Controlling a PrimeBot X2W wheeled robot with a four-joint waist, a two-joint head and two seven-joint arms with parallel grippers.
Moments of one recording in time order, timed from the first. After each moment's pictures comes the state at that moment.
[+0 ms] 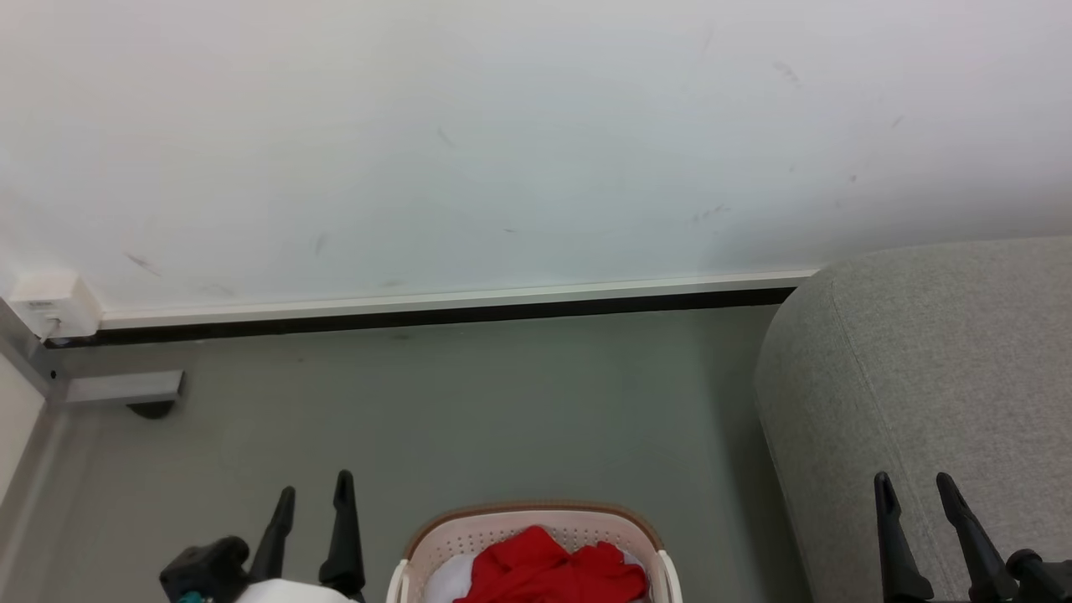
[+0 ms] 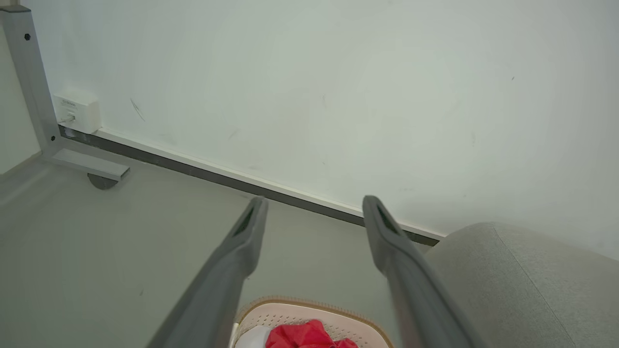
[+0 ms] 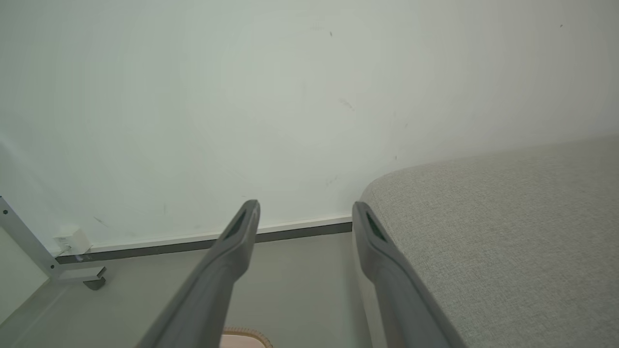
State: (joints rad) left arm -0.05 0.04 -0.08 0.23 -0.43 0.03 -0.19; right arm 0.02 -0.07 0.01 0.15 0.34 0.13 -0.19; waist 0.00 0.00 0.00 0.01
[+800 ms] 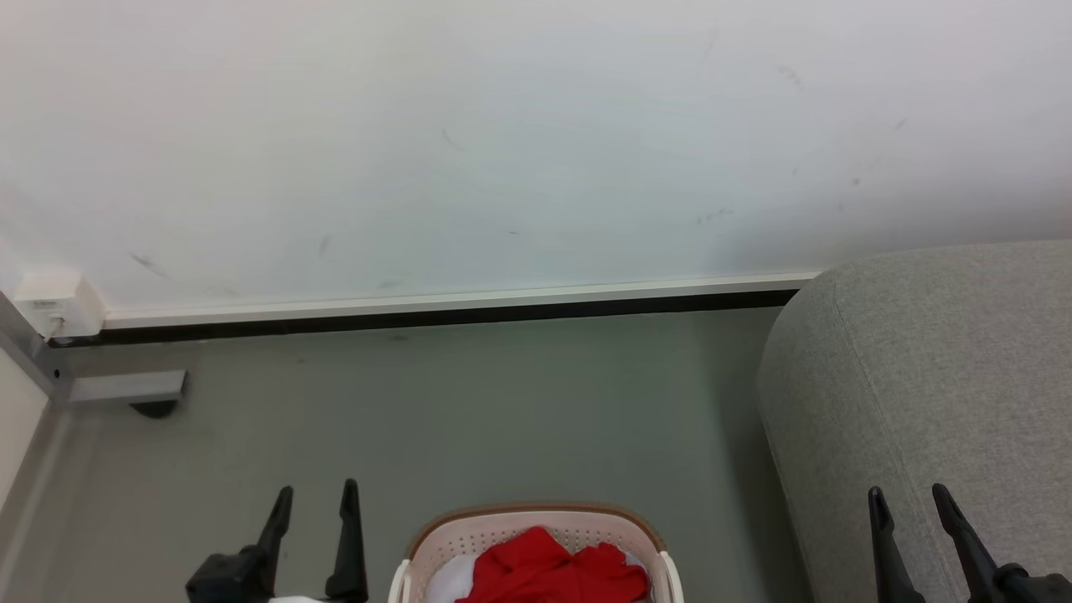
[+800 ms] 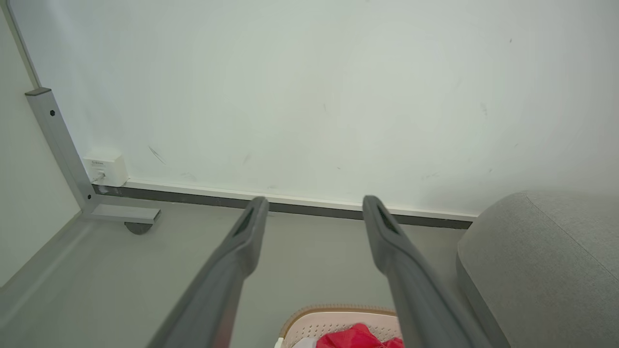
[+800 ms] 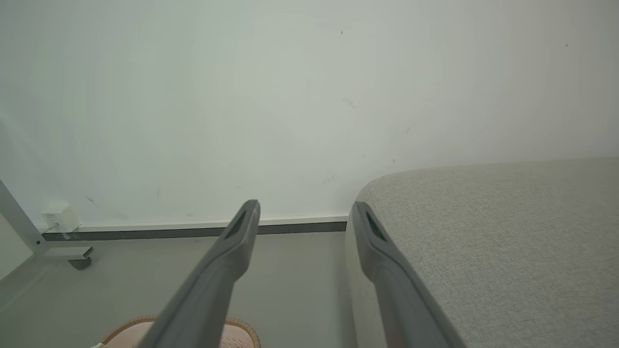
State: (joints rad) left arm -0.02 0.05 -0.07 0.23 -0.20 0.03 -0.24; right arm 0.03 -0.07 0.01 0.19 0.25 0.13 -0.24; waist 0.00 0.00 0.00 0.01
